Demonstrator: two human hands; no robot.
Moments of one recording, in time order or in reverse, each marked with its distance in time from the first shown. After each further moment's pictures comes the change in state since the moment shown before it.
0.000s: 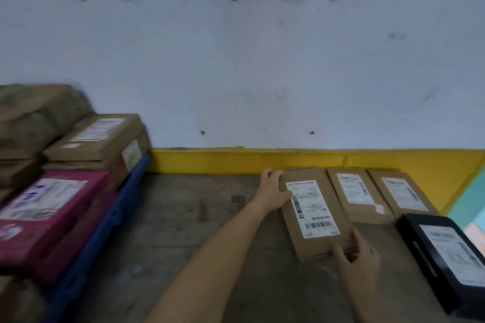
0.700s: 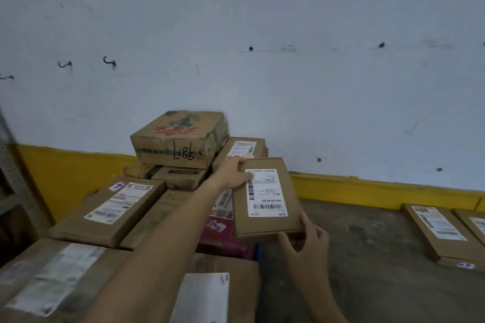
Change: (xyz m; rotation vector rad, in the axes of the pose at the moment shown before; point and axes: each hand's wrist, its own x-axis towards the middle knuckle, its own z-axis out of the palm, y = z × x) left_hand -0.160 -0.161 -0.369 0.215 0.281 -0.142; right_hand -0.249 -0.169 0.237 0.108 -0.374 -0.355
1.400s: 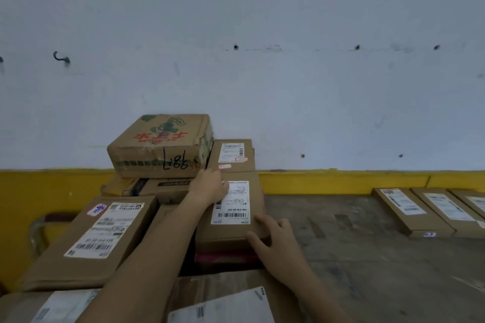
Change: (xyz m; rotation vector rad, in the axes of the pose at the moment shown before) left_hand 0.016 -0.062 -0.022 0.460 0.011 0.085; right_hand 0.006 -0.032 0.070 -0.327 -0.206 -0.096
